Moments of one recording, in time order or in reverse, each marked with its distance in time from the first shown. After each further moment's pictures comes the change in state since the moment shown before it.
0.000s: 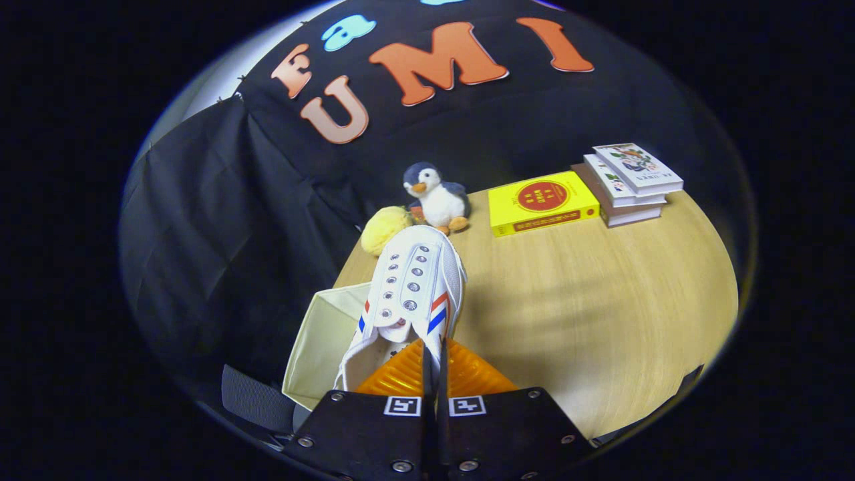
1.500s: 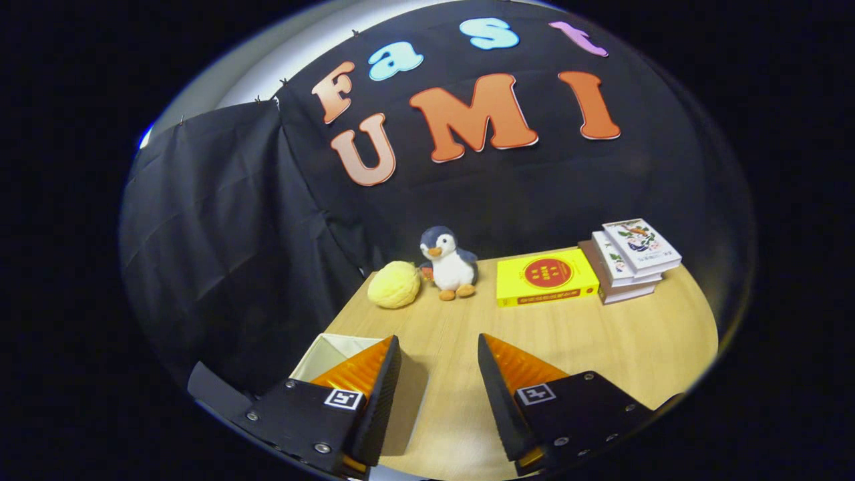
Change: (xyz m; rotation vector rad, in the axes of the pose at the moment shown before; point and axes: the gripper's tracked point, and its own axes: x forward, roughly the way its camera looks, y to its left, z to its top) arm -0.034 -0.017 0.080 -0.149 -0.313 -0.062
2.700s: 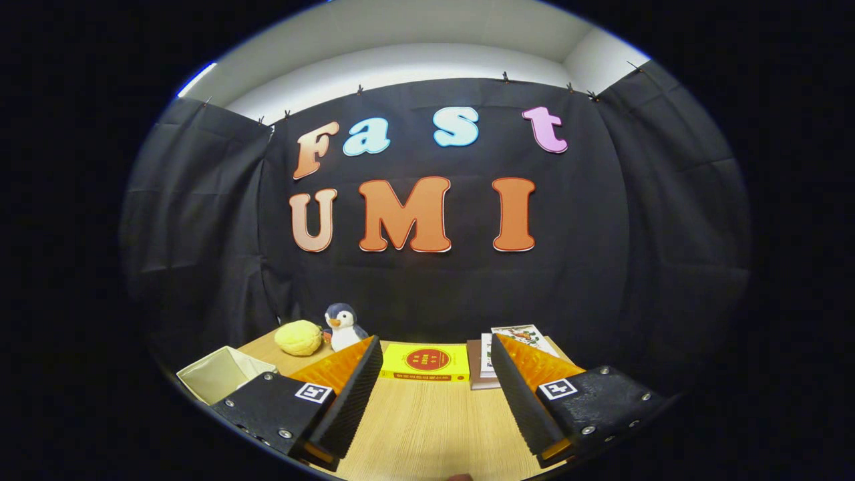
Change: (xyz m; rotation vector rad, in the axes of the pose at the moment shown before) arm -0.097 -0.144 0.080 -0.213 -0.404 -0.263
